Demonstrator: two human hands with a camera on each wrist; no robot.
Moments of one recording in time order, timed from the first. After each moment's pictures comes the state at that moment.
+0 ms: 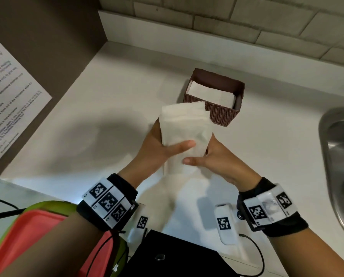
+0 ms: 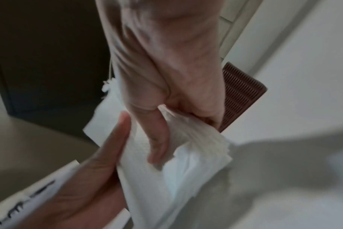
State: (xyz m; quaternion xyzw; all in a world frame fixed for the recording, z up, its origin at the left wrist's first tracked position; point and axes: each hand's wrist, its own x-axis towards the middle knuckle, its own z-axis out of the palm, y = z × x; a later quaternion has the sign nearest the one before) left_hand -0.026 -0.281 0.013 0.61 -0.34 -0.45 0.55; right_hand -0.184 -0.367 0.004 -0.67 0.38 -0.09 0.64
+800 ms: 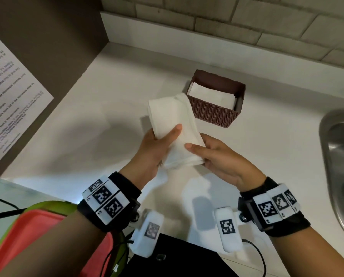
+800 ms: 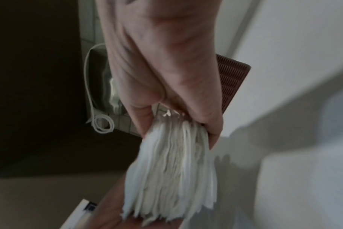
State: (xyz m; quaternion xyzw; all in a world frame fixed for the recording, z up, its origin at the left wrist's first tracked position) left_hand -0.028 -0.285 0.016 0.61 -0.16 -0.52 0.57; right_hand -0.180 -0.359 0.028 -0.50 0.35 -0.09 0.79
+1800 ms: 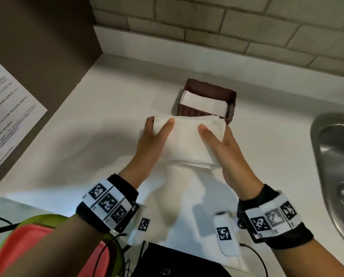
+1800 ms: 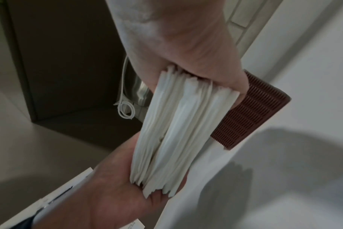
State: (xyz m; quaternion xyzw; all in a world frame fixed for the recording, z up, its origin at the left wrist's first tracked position) left_hand -0.027 -0.307 0.033 0.70 -0.24 -0.41 0.53; right_hand -0.186 -0.369 0.036 -0.55 0.46 -0.31 0.62
